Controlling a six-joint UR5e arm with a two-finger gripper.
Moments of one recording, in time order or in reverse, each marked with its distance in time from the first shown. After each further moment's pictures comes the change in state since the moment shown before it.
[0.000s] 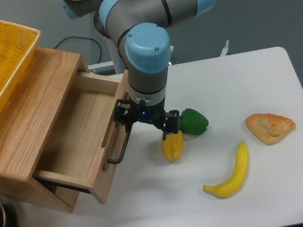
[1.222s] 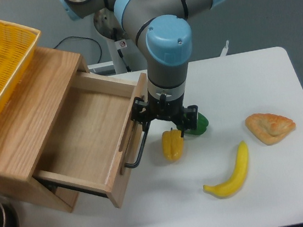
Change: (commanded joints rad) arm 0.043 -0.015 0.038 0.000 0.000 0.000
